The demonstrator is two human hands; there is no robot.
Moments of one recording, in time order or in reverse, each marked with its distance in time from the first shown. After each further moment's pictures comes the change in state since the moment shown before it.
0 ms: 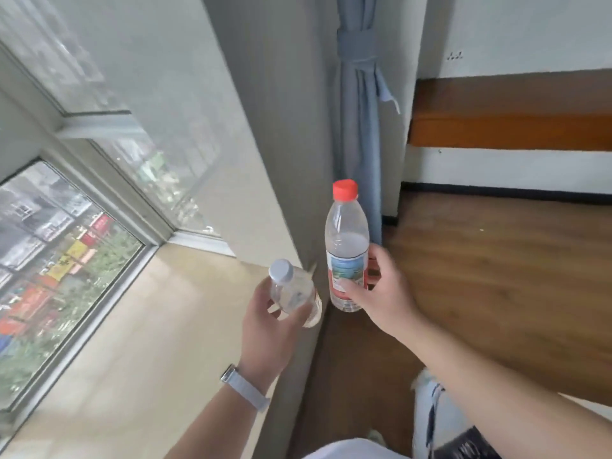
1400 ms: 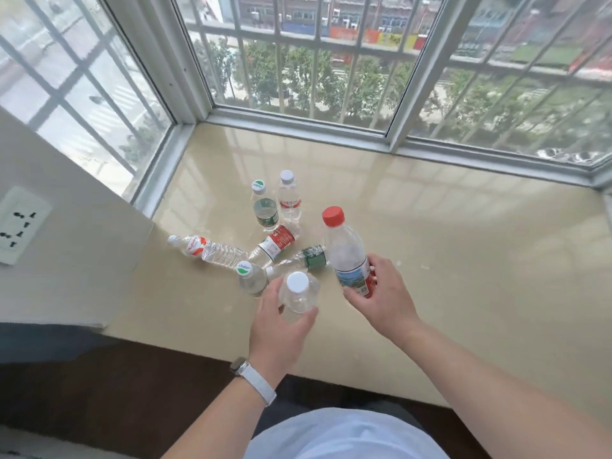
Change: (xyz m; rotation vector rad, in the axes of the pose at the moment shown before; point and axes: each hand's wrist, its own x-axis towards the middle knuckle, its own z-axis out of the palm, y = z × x) left_hand -0.413 -0.299 -0.380 -0.235 1.138 -0.867; right_hand -0.374 -0.066 0.566 -0.392 -1.397 -0.462
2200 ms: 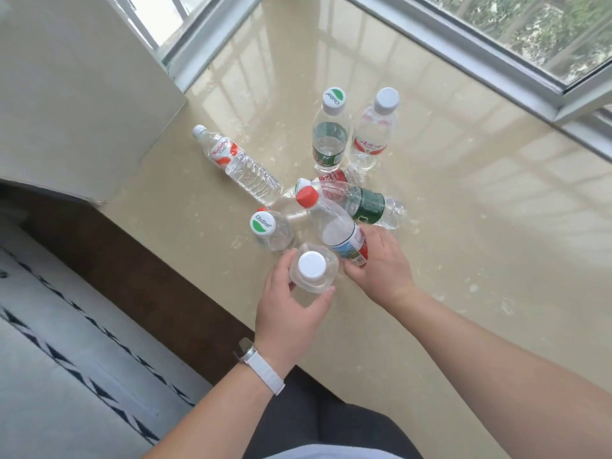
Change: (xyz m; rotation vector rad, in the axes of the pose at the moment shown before) left_hand 0.061 -0.070 0.062 -0.116 0.328 -0.201; right_hand 0.127 0.084 0.143 -0.272 -0.325 -0.403
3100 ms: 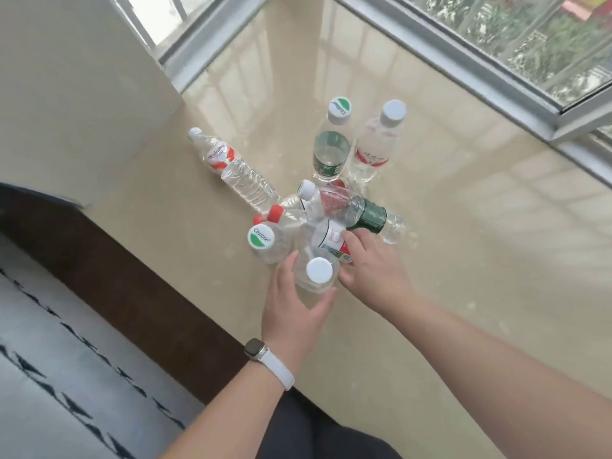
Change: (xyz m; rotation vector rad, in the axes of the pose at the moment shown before) left_hand 0.028 -0.018 0.026 0.171 0.054 0.031; right_hand 0.025 0.000 0.003 -0.306 -0.192 -0.146
